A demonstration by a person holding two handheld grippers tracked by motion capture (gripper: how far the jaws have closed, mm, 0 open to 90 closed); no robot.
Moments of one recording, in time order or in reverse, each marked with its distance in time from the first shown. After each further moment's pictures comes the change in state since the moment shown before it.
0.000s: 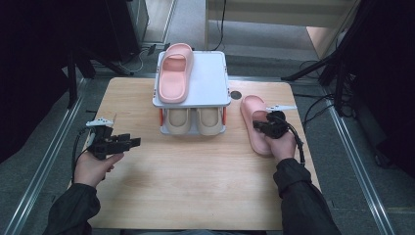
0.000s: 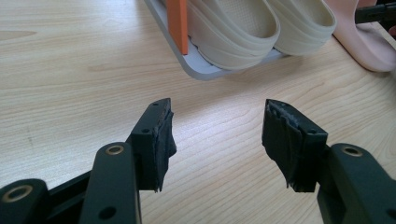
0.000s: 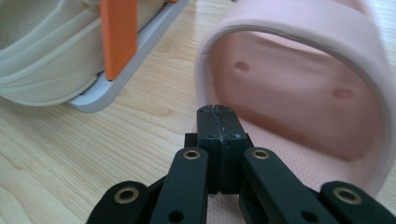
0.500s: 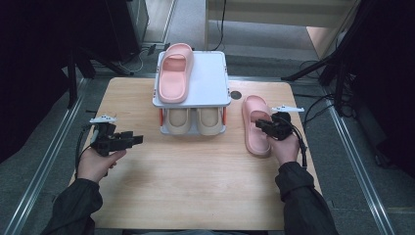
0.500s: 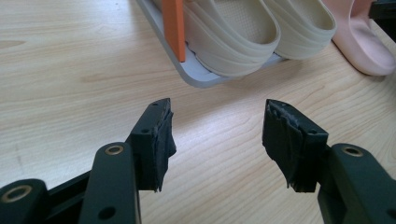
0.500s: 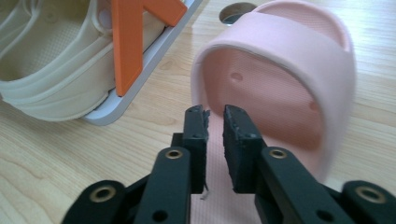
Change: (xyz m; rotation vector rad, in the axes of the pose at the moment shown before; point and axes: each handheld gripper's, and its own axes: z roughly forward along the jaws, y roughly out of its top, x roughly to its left) left arm 0.003 0.009 0.014 0.006 -0.023 0.019; right arm 0.003 -0.004 -0.026 -0.085 -0.032 0.048
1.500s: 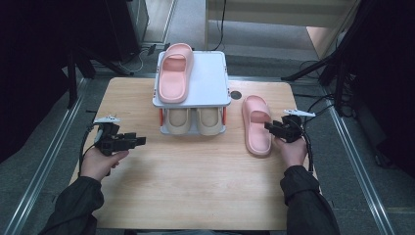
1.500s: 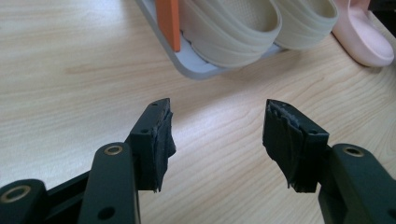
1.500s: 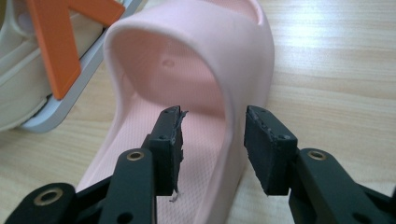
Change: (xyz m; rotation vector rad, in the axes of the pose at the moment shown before) left arm 0.004 -0.007 0.006 0.034 -0.024 -0.011; right arm -0.030 -0.014 -0.003 -0.017 -0.119 0.117
